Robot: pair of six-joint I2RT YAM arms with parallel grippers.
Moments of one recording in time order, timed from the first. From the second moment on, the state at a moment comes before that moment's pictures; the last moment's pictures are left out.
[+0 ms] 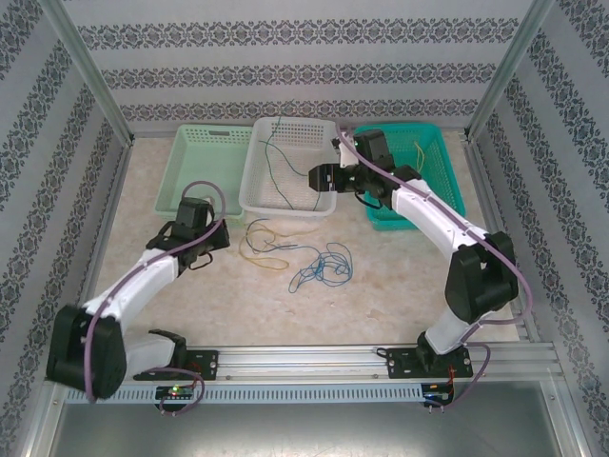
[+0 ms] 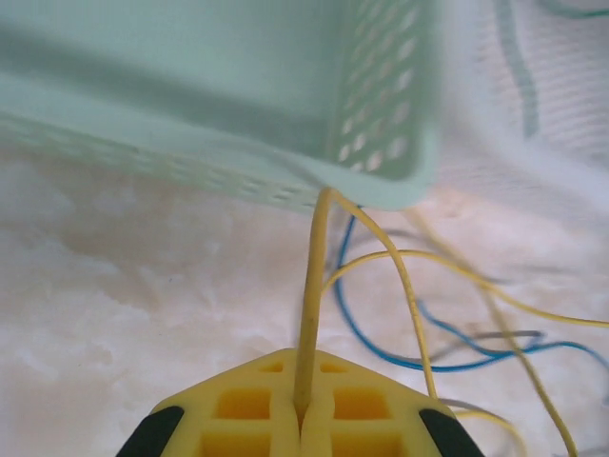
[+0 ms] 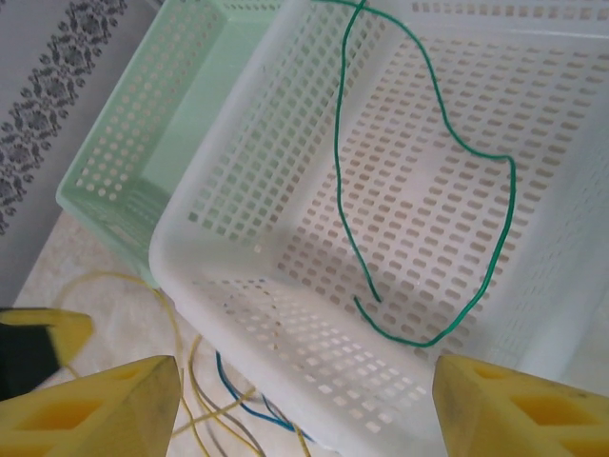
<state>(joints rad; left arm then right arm) -0.23 1.15 0.70 -0.35 0.05 -0.47 0.41 1.65 1.34 -0.39 -0.42 0.34</state>
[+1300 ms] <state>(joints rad) -0.32 0.86 0.84 -0.39 0.32 -0.38 0.56 1.65 1.07 -0.24 -0.74 0.43</state>
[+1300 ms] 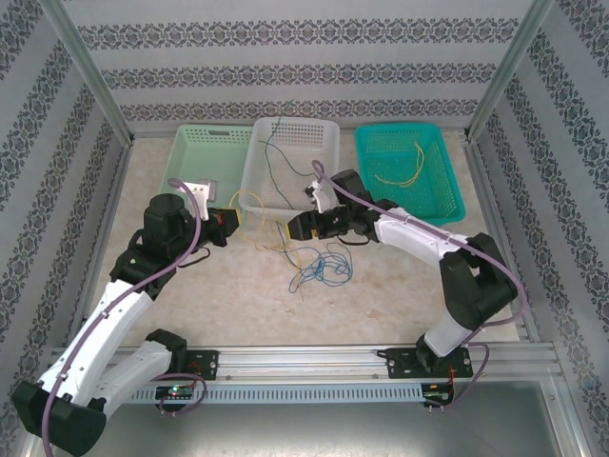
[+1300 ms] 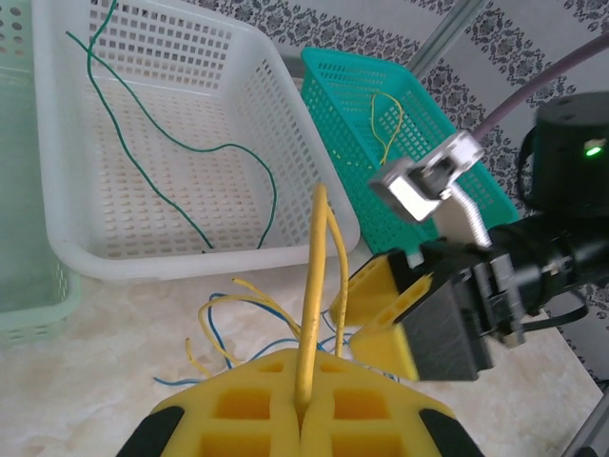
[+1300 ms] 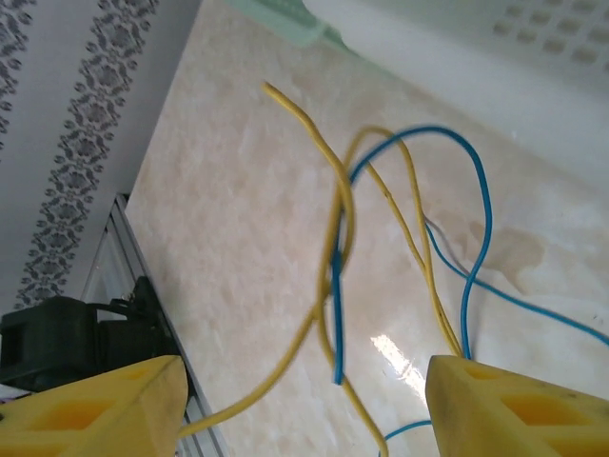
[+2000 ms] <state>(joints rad) -0.32 0.86 0.81 -0.39 0.30 -0.37 0.59 1.74 0.98 -0.09 -0.81 0.49</state>
